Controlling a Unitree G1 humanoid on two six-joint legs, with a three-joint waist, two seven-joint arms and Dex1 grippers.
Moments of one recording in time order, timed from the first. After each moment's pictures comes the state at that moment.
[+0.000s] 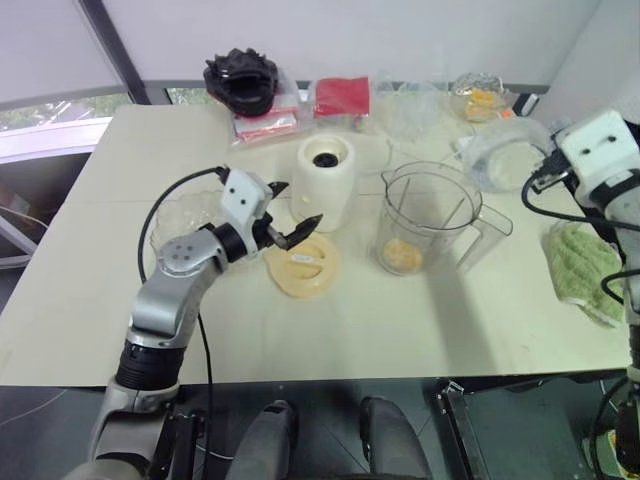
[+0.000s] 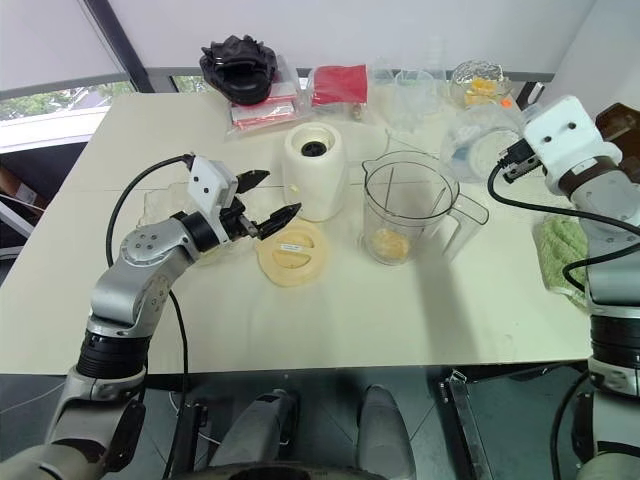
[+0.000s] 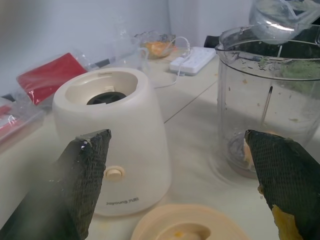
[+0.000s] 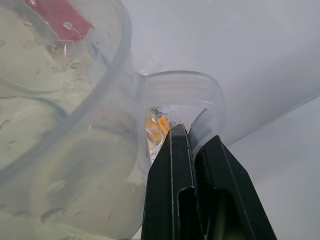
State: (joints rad) left arm -0.47 0.37 -0.03 -0.21 -0.29 0.44 -0.63; right arm -0.48 -0.89 -0.21 0.01 -0.10 0.18 0.40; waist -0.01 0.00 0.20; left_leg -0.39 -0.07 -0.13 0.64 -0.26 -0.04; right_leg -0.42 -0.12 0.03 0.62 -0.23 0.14
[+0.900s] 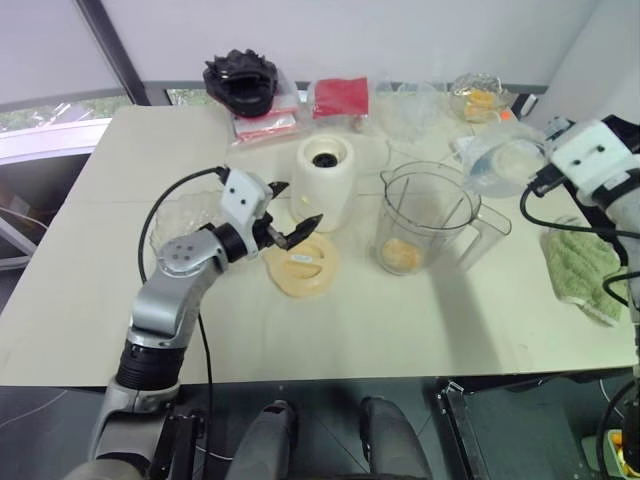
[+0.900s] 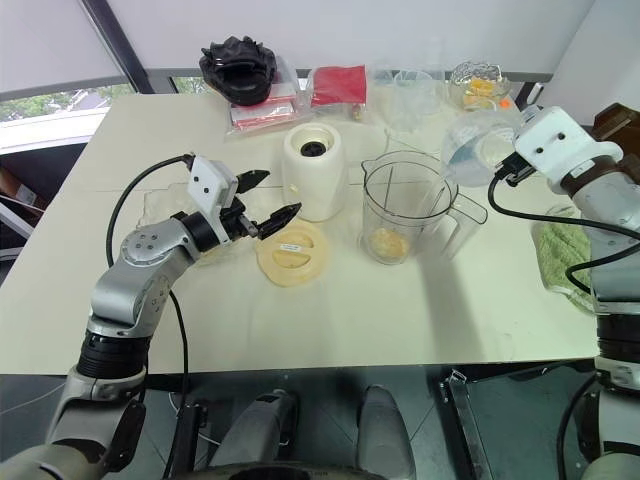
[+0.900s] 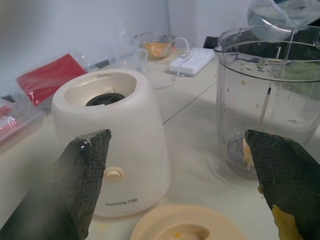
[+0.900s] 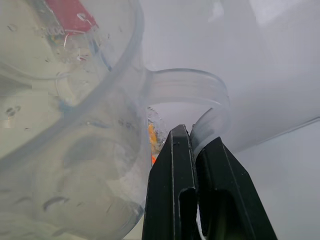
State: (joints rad) left arm -0.47 0.37 -0.03 -0.21 -0.29 0.44 -0.62; right arm -0.48 -0.93 -0.19 0.10 -0.20 -0.01 0.41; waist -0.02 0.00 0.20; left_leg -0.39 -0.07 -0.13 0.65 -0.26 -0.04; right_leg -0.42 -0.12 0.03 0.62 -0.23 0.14
